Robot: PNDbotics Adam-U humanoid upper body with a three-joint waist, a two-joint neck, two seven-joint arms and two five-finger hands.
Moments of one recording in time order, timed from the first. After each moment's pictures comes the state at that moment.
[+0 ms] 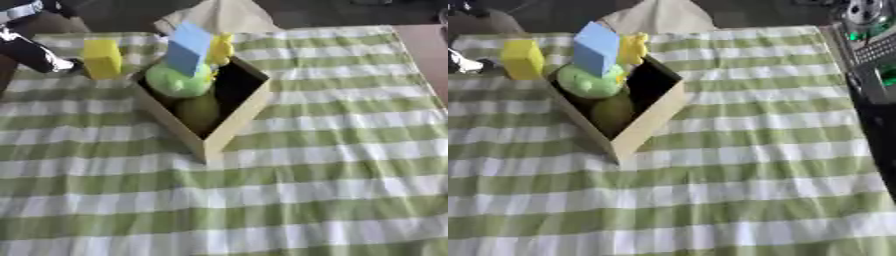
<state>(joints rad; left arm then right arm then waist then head) -1.19 0.58 -0.14 -1.02 -0.81 -0.13 -0.54 -0.95 -0.62 0.05 -1.60 0.31 0.12 0.01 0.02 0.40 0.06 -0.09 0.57</state>
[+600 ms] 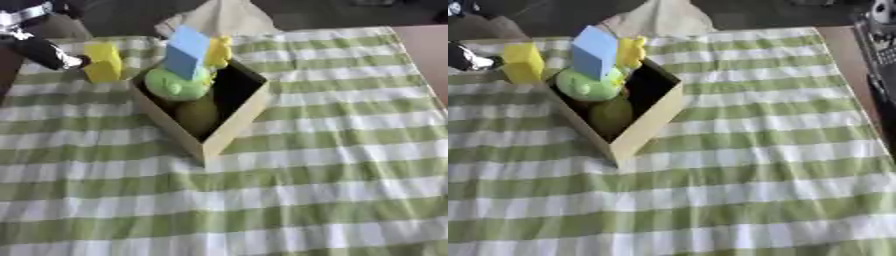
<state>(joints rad) -1.21 0.58 -0.12 -0.93 -0.83 -0.13 -0.53 -0.96 -0.63 0.05 -1.60 0.30 0.12 0.00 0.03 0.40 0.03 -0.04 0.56</state>
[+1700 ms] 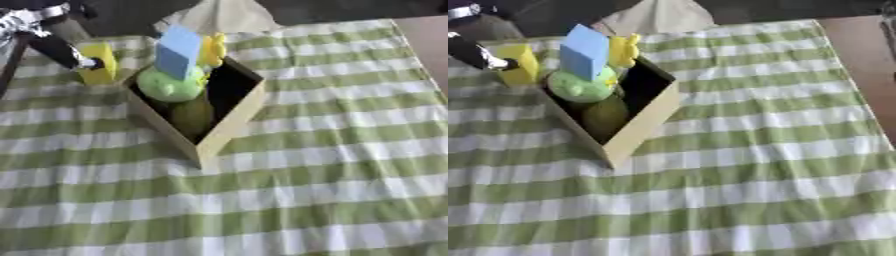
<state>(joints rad) -1.28 0.56 -0.05 -0.82 -0.94 -0.09 -0.52 -1.00 -0.63 0.04 -1.60 0.30 0.13 -0.01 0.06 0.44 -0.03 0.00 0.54</state>
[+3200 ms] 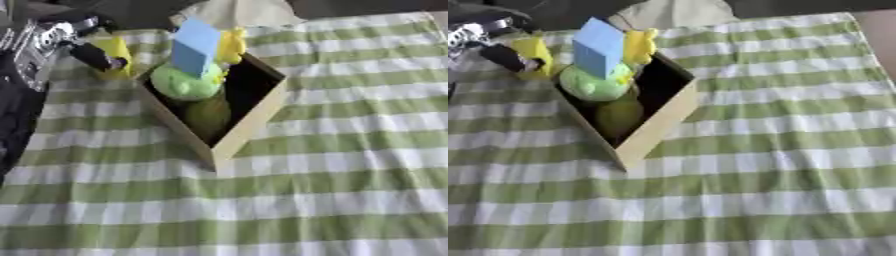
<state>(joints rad) -1.34 0.55 0.03 -0.71 -0.93 -0.10 -0.54 -1.00 -0.63 0.04 -1.58 0.27 0.14 -0.03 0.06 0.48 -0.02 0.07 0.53</state>
